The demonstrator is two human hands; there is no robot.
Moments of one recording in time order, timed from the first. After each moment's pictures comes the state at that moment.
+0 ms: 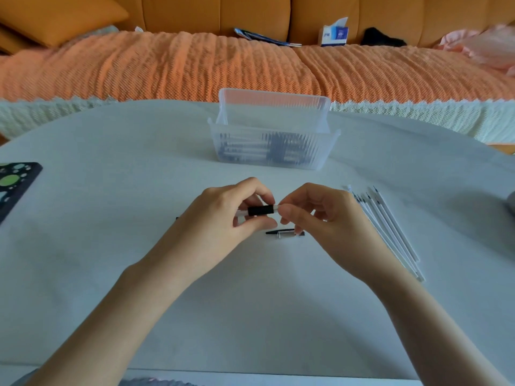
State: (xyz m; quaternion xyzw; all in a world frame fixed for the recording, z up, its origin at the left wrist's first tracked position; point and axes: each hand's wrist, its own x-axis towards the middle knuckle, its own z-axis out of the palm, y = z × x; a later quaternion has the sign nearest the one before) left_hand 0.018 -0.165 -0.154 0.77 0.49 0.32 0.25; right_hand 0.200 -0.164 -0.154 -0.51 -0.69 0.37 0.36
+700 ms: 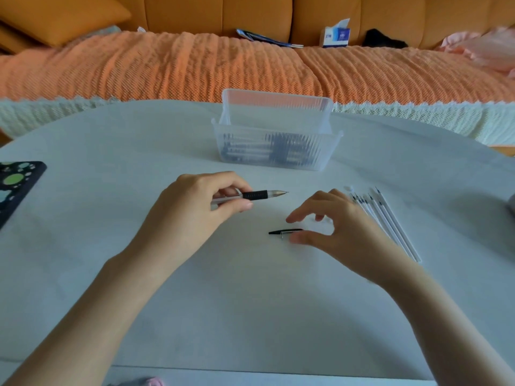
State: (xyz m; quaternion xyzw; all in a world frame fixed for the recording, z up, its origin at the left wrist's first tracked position) left_hand -0.005 -0.157 -0.152 0.73 0.56 0.33 0.21; right_hand 0.221 -0.161 -0.166 -0.54 -0.78 0.22 0.21
